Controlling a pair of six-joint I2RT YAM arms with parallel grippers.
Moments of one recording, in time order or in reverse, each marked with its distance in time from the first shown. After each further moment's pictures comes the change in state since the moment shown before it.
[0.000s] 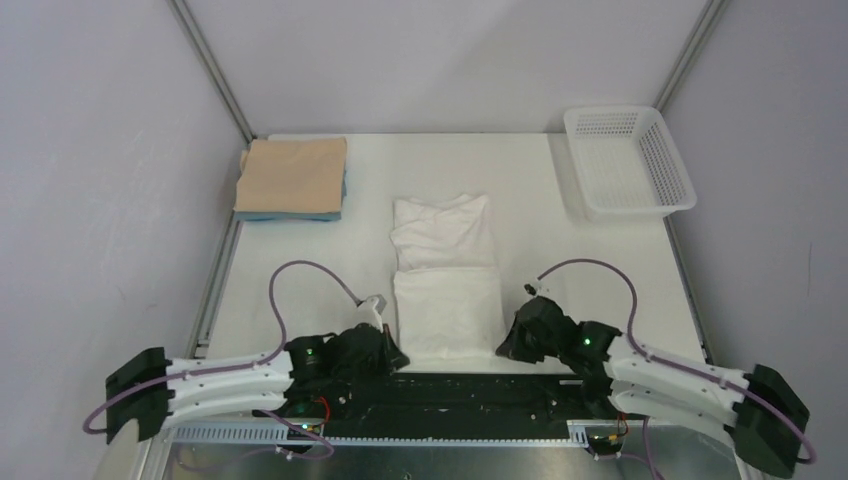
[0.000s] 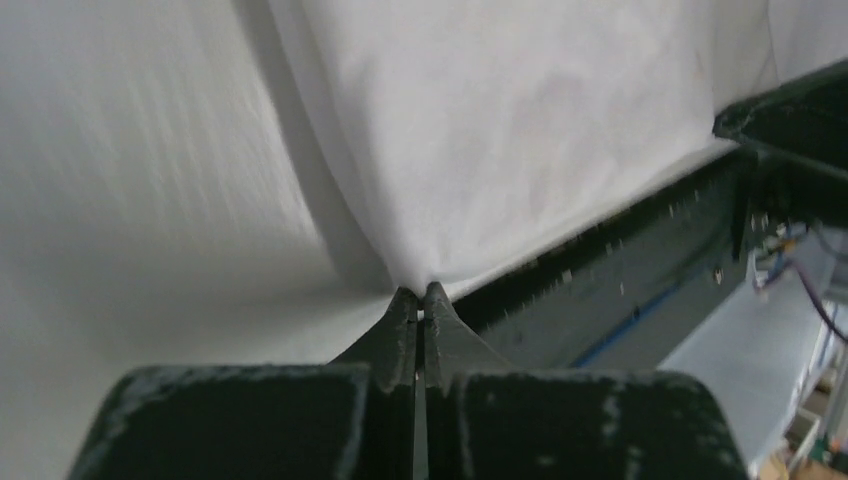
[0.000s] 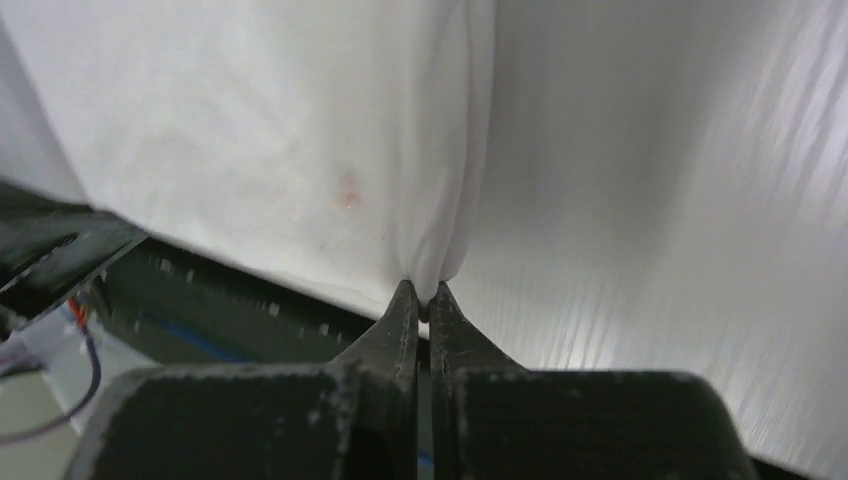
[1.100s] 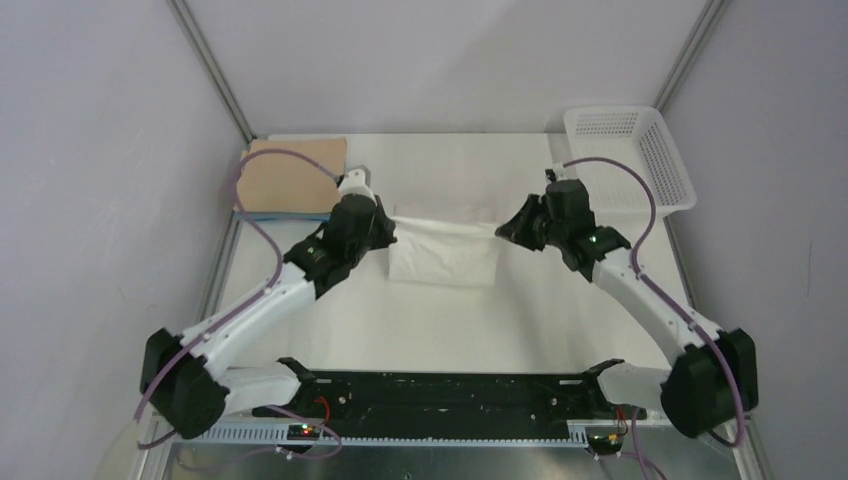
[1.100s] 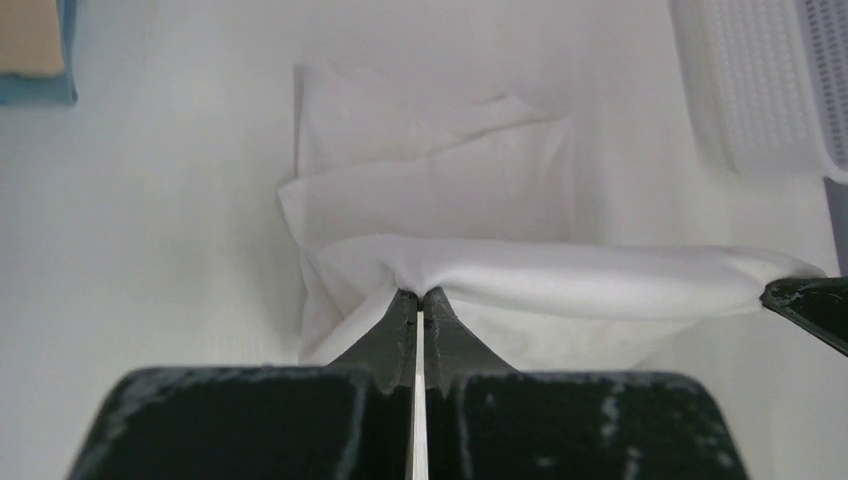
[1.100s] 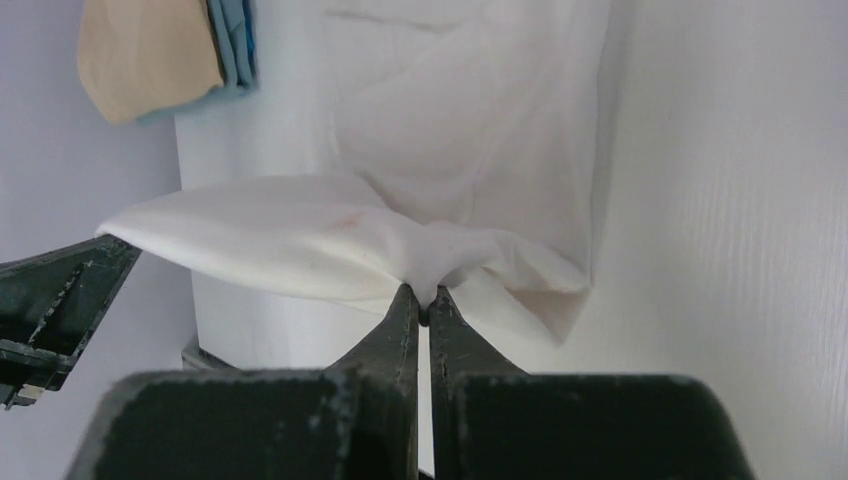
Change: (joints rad) left arm 0.460 0.296 0.726 -0.168 -0.171 0.463; right arm -0.481 0.297 0.592 0.015 -0.191 -0.257
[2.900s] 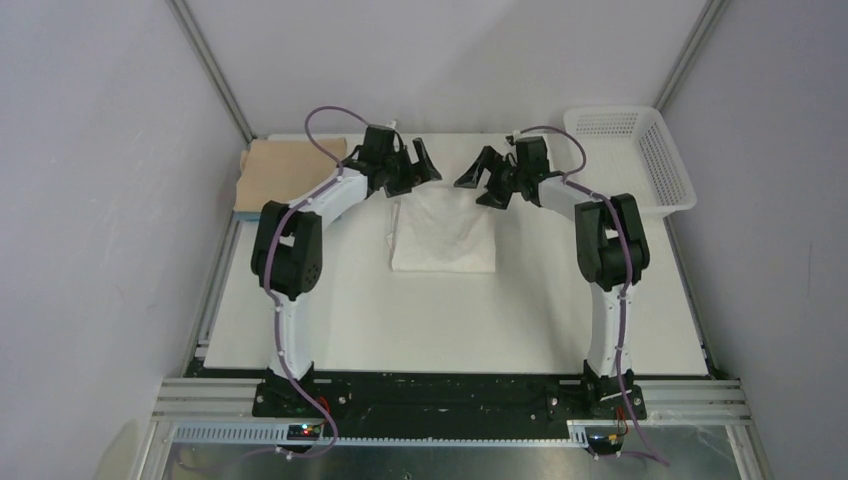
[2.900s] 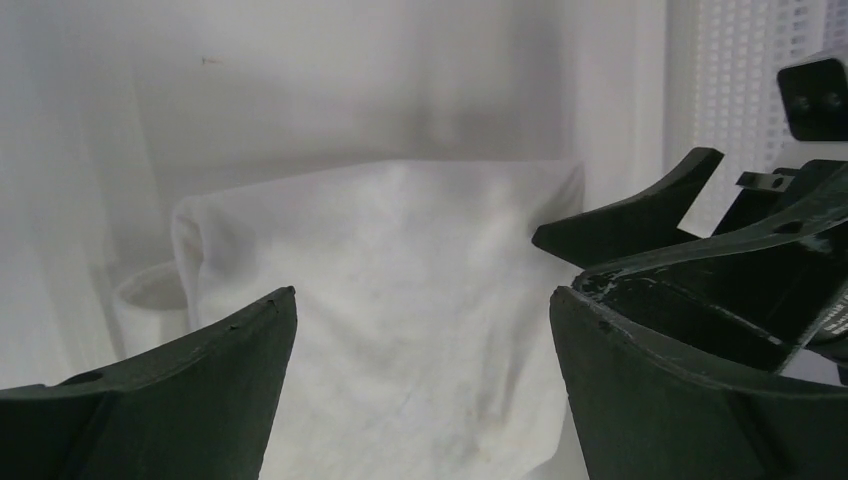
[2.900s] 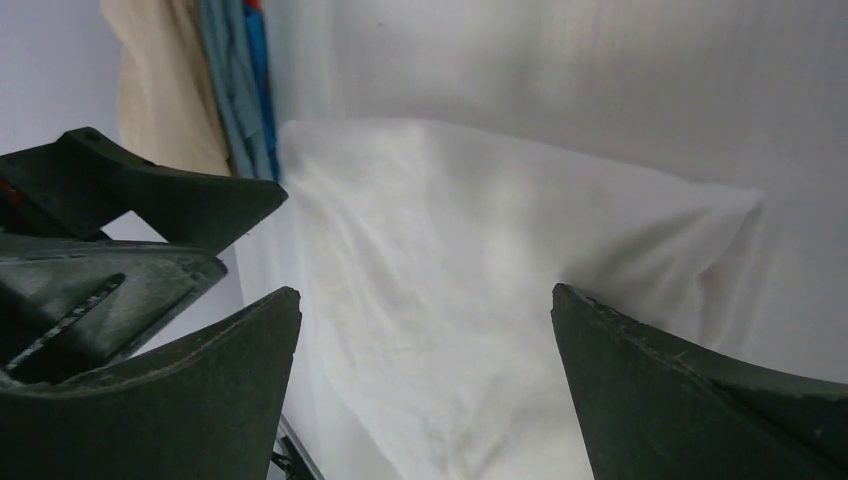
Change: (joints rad) left arm 0.303 0.923 0.715 0.032 0.586 0.002; right arm -0.163 0.938 0.597 0.318 -0.415 -0.014
